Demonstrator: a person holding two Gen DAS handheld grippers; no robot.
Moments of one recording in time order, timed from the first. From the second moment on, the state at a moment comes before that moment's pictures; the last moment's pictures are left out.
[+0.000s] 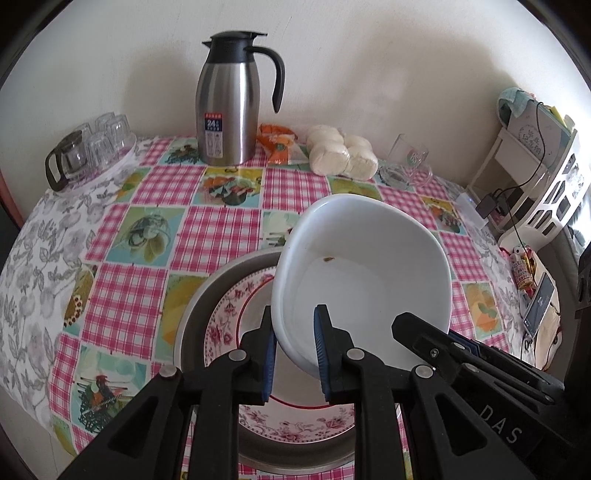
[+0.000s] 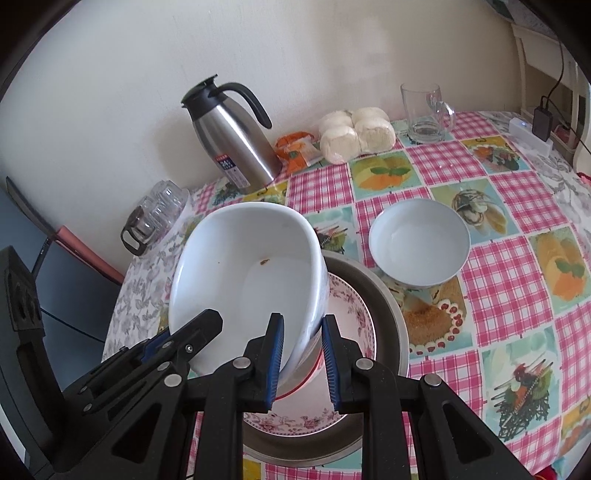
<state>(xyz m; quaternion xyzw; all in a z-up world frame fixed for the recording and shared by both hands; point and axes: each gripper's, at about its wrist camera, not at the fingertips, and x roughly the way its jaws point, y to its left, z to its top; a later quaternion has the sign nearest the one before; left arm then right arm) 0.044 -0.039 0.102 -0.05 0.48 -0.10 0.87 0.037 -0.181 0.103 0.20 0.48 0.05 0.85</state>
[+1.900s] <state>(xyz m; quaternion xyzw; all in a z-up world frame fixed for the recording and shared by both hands) 0.048 -0.030 0.075 -0.05 0.53 -0.08 0.84 0.043 -0.169 0.077 0.19 0.54 0.06 0.82</state>
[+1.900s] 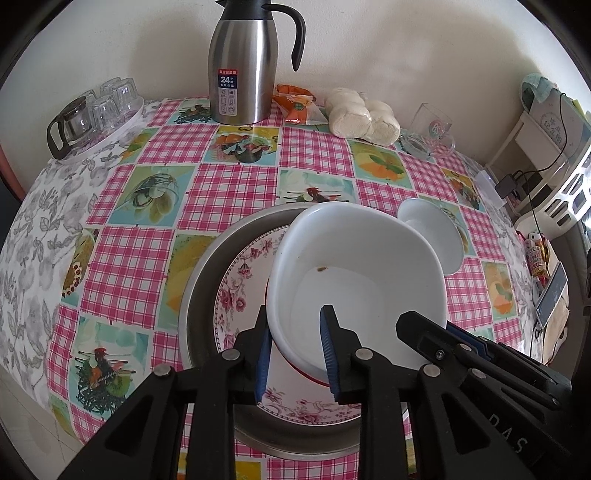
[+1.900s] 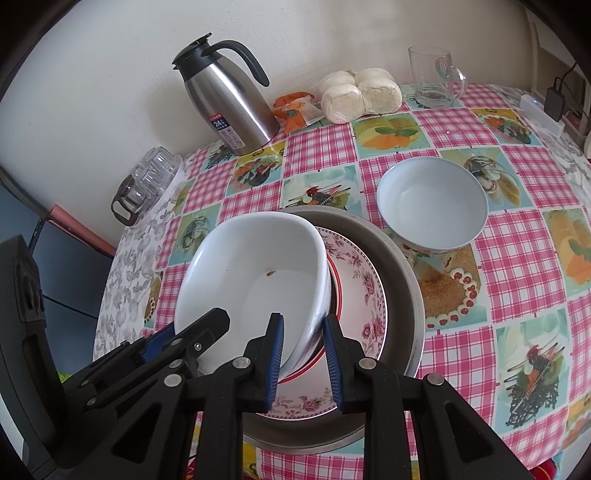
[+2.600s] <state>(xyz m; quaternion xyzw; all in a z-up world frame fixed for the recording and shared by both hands) 0.040 -0.006 0.104 -0.09 0.49 -0.06 0.87 0.035 -0.179 0.109 0.19 0.49 0.05 0.85</state>
